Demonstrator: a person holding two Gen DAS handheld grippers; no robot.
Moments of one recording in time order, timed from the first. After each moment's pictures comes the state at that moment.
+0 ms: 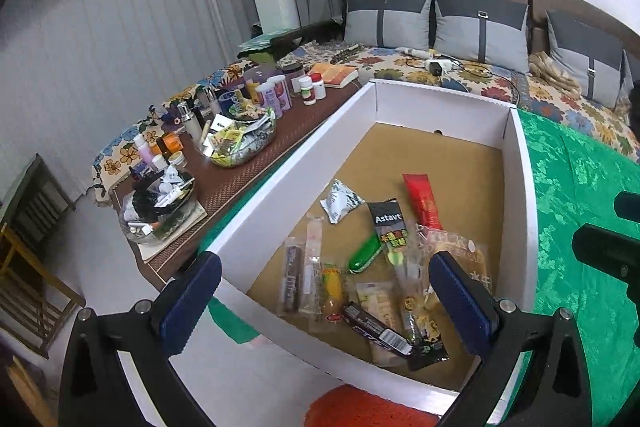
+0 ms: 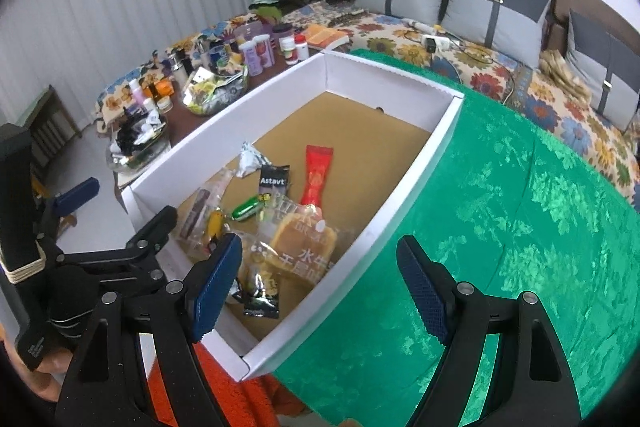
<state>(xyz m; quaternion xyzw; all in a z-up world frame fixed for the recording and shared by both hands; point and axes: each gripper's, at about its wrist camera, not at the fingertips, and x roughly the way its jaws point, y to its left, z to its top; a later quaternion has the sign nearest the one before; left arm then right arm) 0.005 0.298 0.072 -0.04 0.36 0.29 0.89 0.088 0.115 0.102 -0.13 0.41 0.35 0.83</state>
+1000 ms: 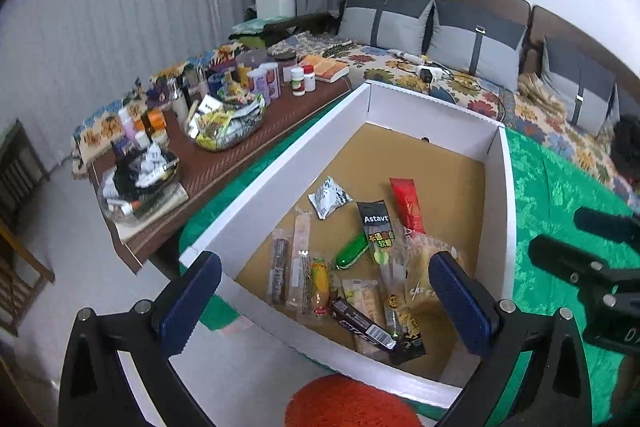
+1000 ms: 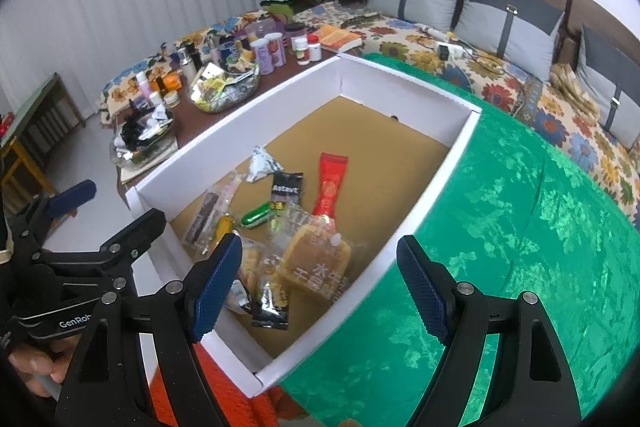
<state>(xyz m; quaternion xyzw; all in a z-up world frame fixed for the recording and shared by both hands) -0.009 0.324 0.082 -0.12 0.36 0.25 0.89 0.087 0.143 0.105 -0.15 0.40 0.36 0.83</state>
